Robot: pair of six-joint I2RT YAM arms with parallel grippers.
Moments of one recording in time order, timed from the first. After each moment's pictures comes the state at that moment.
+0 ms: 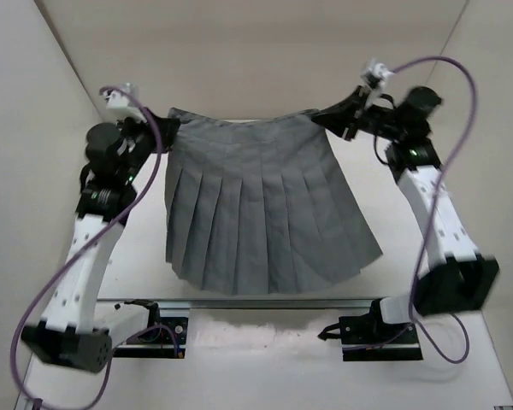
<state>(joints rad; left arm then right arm) -0.18 1.04 1.29 -0.18 0.15 -0.35 0.08 1.32 1.40 0.17 -1.08 0.13</state>
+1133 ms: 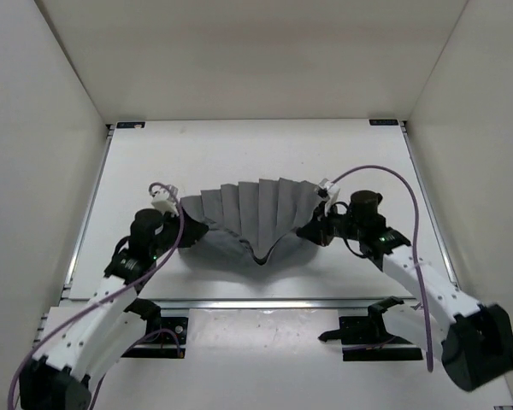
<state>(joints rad) -0.36 0.74 0.49 -0.19 0.20 -0.55 0.38 1.03 0.58 -0.06 -0.67 0.02</state>
